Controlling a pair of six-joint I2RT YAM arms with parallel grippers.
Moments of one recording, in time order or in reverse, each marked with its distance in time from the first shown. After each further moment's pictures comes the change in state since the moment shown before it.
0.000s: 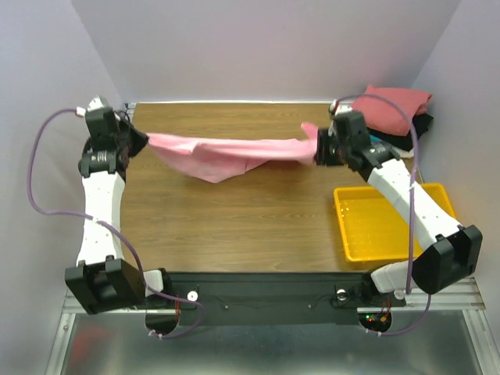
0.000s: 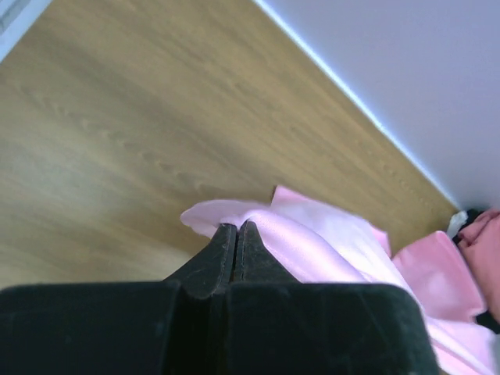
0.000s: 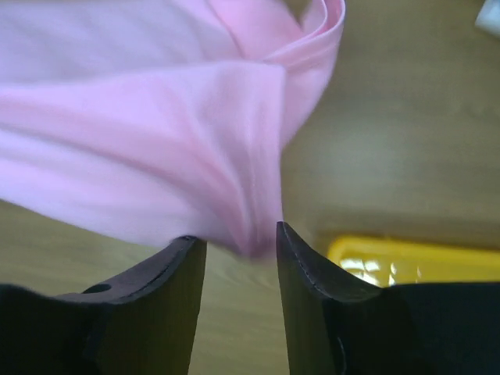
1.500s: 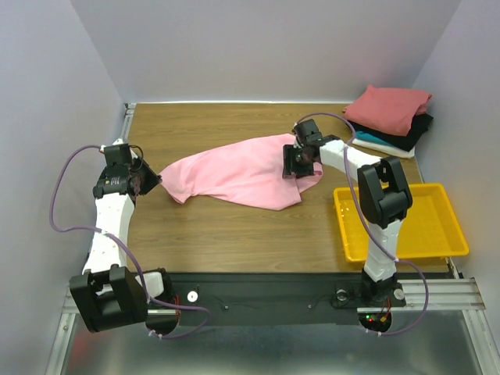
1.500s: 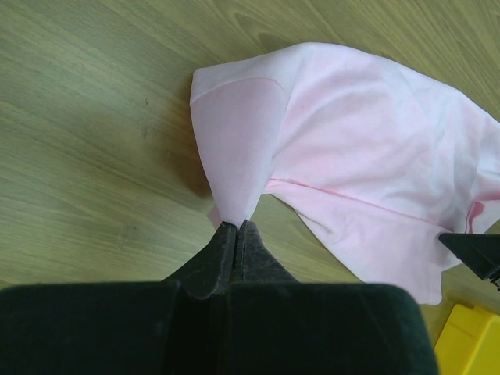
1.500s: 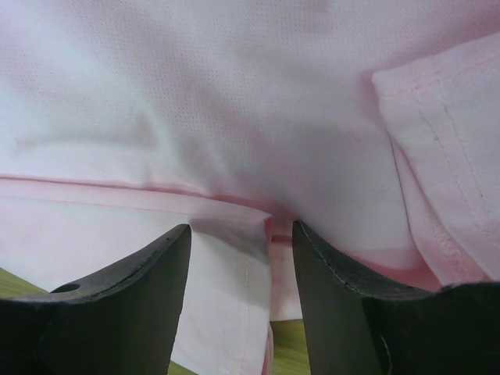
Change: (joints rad) left arm 0.006 -0.162 -0.437 -0.023 0.050 0.084; right arm -0.001 0.618 0.033 0.142 -0.296 0.074
